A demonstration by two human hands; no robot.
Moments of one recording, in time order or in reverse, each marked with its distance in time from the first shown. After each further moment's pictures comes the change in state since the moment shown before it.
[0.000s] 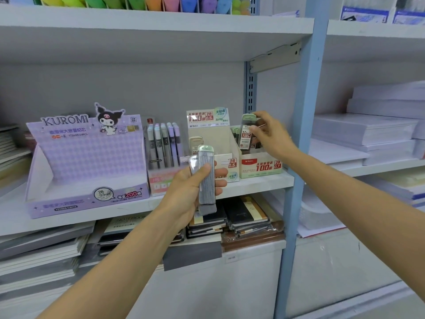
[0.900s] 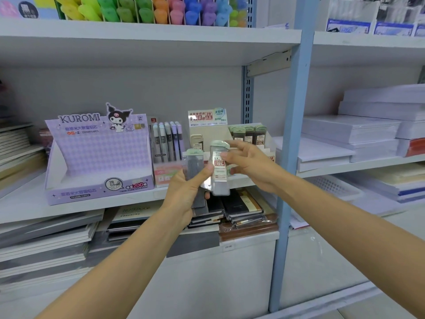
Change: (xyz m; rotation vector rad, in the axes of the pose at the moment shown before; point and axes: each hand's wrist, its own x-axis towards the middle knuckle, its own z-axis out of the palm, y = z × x) left_hand -0.034 -0.001 0.009 0.037 0.211 -0.006; right_hand -0.086 -0.062 0.019 0.610 -0.374 0.235
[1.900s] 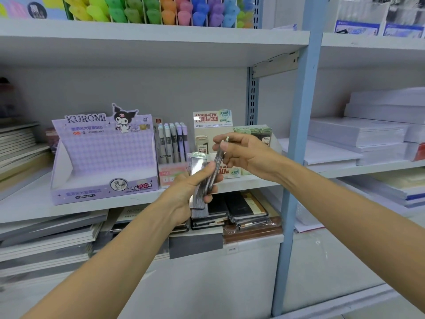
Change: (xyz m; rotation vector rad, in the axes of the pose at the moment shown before) left_hand 0.006 0.016 -0.014 -0.057 -0.248 -0.164; right_hand 0.024 -0.013 -0.006 0.149 -0.250 -0.061
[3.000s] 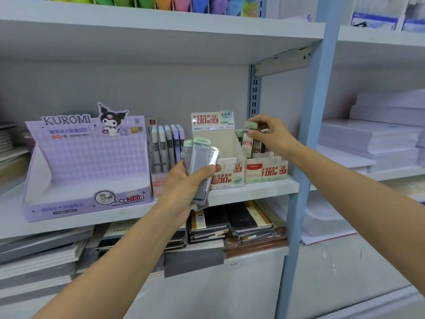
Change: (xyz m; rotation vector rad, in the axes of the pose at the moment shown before) left_hand 0.037 0.006 -0.005 0.066 0.138 0.230; right_hand 0.051 0.006 -0.087 -0.732 0.512 -0.031
